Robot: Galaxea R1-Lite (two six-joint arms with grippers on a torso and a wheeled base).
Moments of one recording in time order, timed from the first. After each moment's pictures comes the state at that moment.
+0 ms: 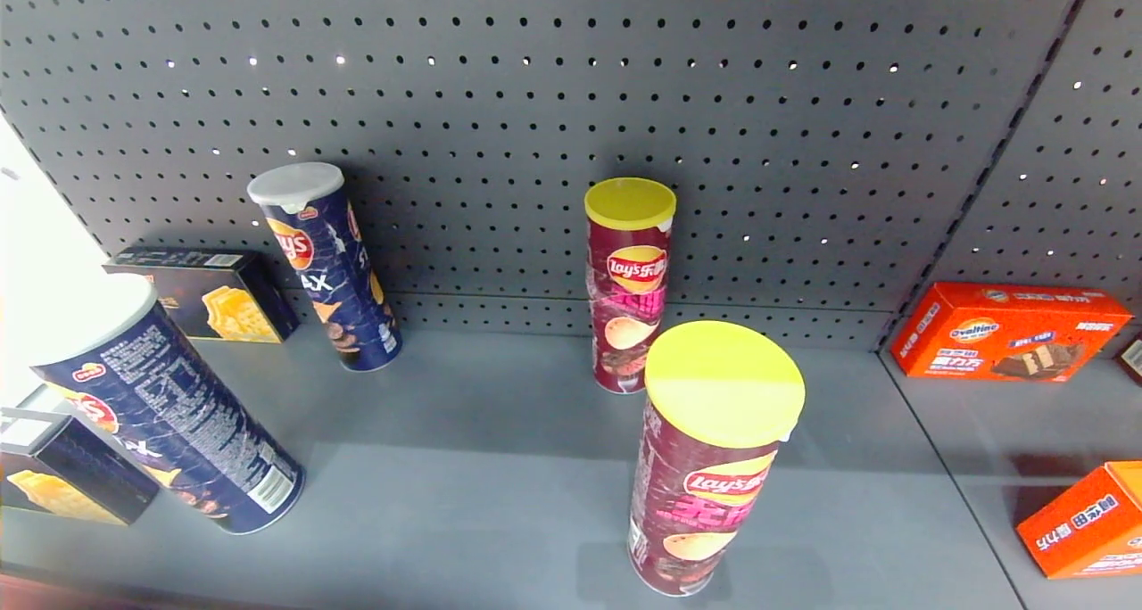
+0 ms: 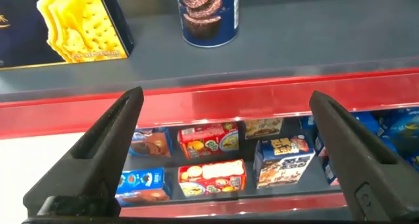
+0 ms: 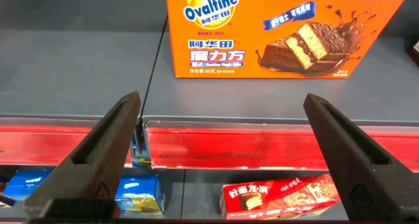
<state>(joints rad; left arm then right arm) 0.00 0.02 0.00 0.00 -0.10 0.07 0.00 0.00 0.00 0.00 -0.06 -0.01</state>
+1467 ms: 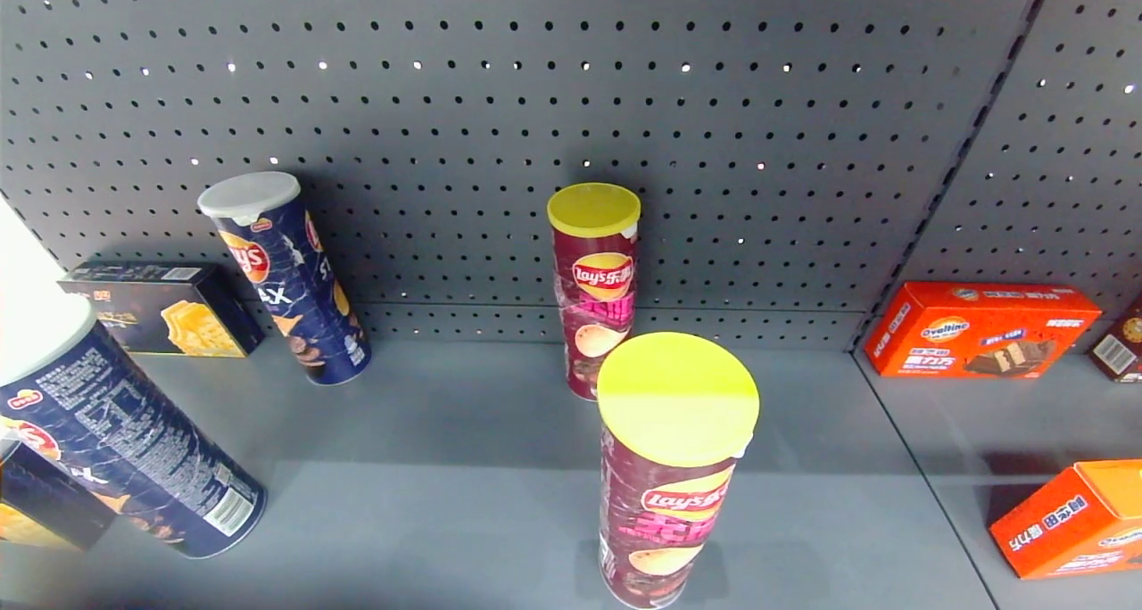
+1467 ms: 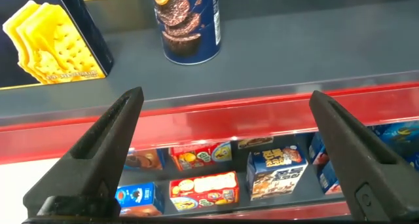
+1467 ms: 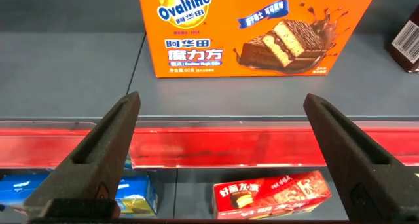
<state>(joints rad) 0.00 0.01 0.00 0.00 -0.11 0.08 0.00 0.00 0.00 0.00 -0.05 -0.01</state>
